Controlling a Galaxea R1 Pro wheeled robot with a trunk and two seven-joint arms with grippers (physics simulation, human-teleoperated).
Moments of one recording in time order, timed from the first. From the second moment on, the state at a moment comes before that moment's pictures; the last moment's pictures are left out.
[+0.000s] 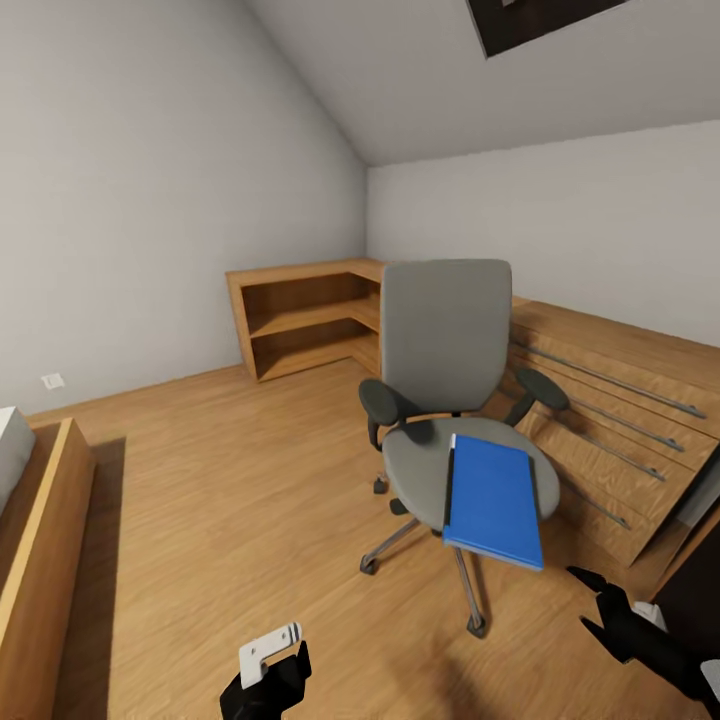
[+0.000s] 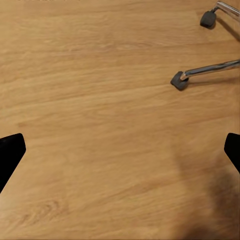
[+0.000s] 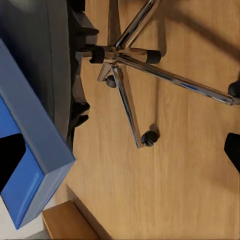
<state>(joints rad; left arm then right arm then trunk) 0.07 -0.04 -0.45 -1.47 0.53 0.24 0.70 -0.34 -0.29 -0.58 -0.73 -0.94 0.78 0.30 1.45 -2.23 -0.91</state>
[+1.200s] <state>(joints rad) -0.08 -0.03 -0.22 -1.55 0.85 0.69 0.69 -0.34 -0.29 -0.47 -0.83 -0.94 0.78 0.53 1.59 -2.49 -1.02</state>
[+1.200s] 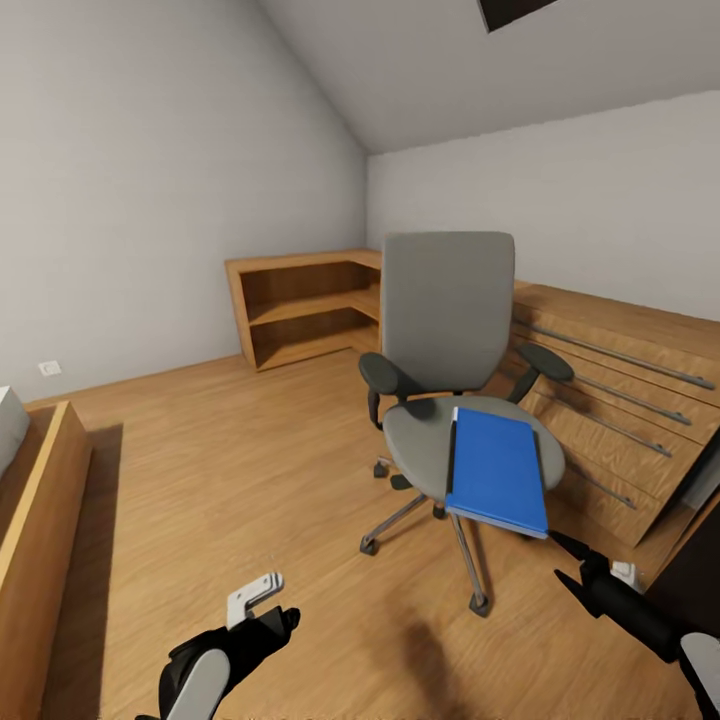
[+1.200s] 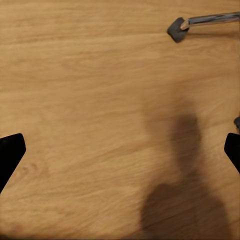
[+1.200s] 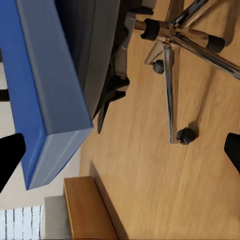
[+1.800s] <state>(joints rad) -0.08 -0.02 -0.26 -1.55 0.85 0.69 0.69 -0.34 -0.29 -0.43 -0.88 -0.93 0.78 0.69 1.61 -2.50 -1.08</state>
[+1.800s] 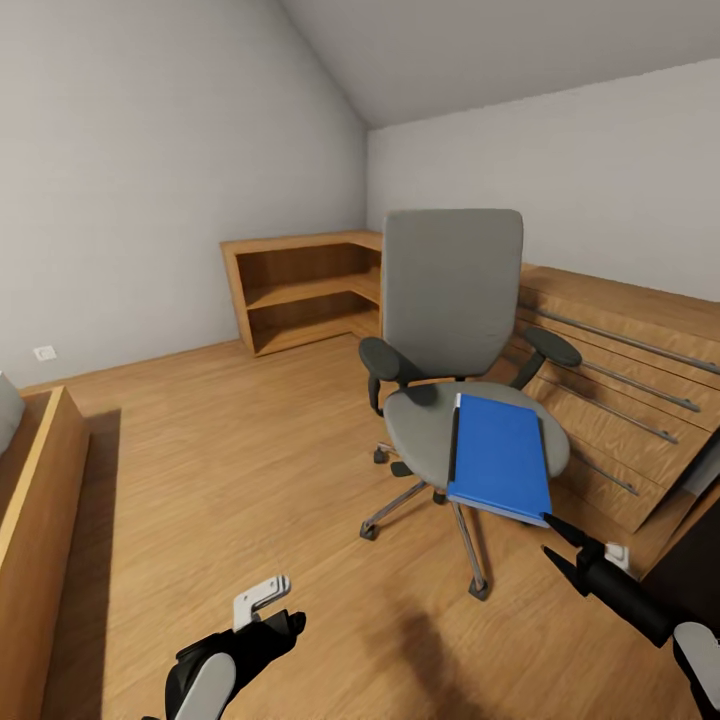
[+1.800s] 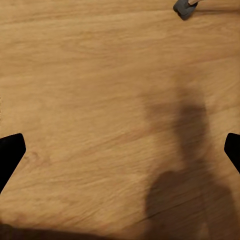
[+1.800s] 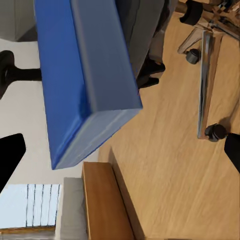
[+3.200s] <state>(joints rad) -0.08 -0.02 -0.26 -1.52 0.86 0.69 0.69 -0.34 -0.29 -0.40 -0.90 -0.91 0.78 0.79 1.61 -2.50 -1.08</state>
